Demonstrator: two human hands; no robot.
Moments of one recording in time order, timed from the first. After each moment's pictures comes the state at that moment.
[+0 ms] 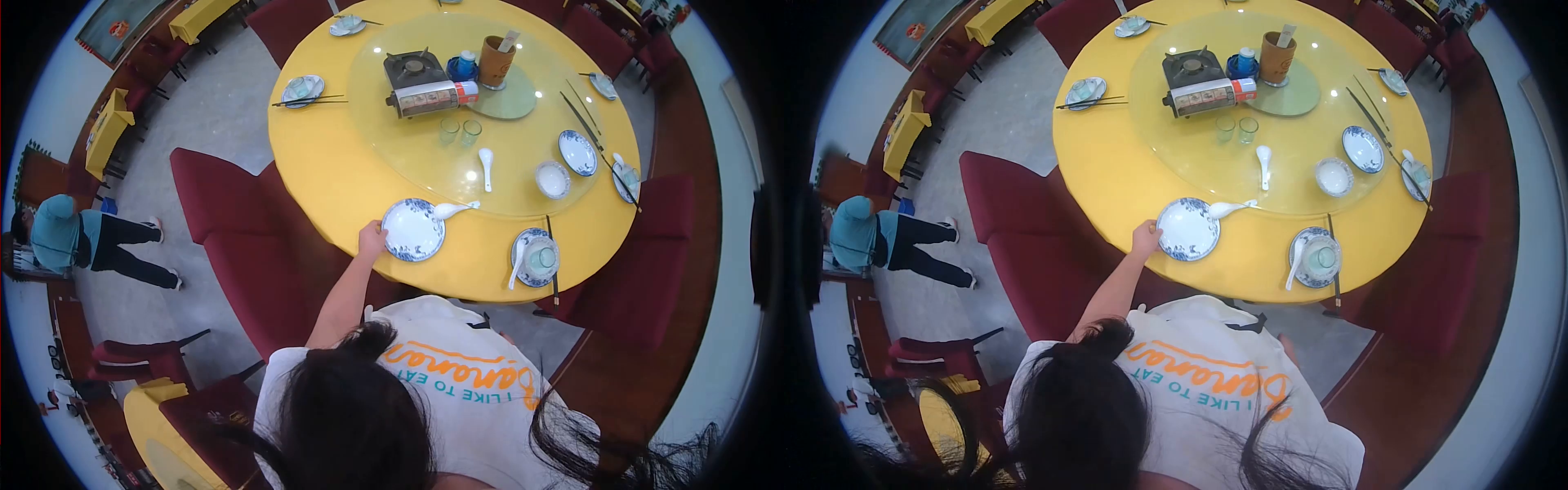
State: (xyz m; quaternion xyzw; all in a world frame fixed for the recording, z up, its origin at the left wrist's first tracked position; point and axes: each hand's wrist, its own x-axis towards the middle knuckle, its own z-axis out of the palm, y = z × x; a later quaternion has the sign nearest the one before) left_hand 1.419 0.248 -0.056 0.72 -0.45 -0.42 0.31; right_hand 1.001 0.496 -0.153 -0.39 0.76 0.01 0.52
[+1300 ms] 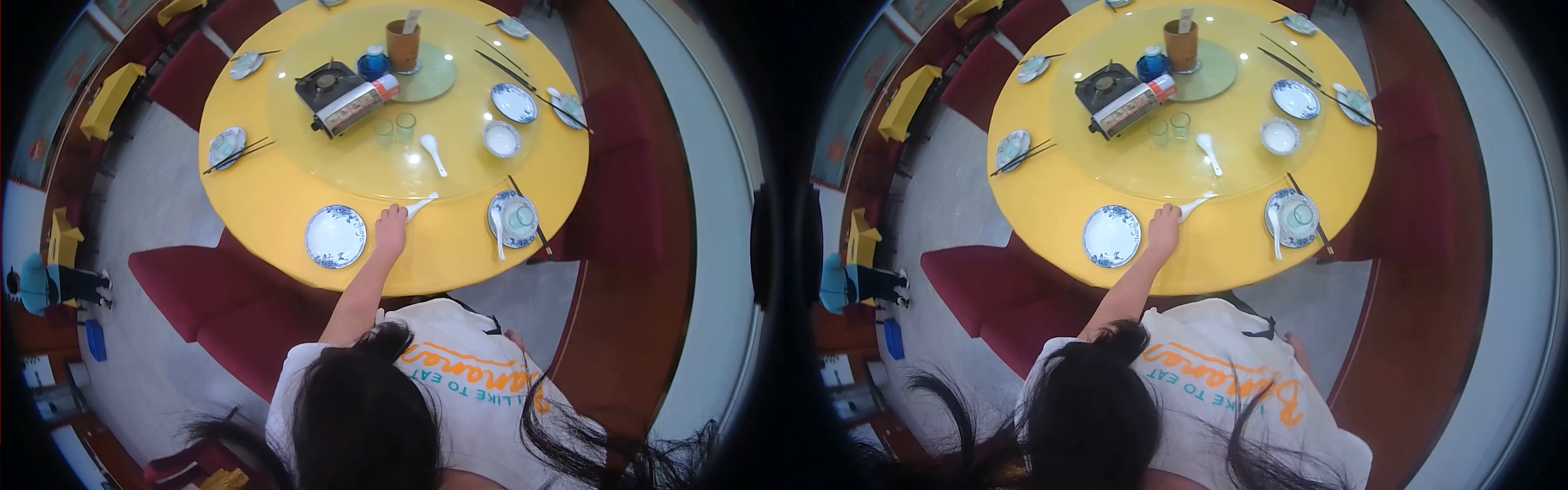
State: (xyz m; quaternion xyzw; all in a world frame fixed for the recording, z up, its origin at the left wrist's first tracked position) left_hand 1.323 0.194 -0.040 0.51 -0.84 -0.11 0.12; right_hand 1.069 0.604 -0.122 -0.02 0.77 -0.28 0.57
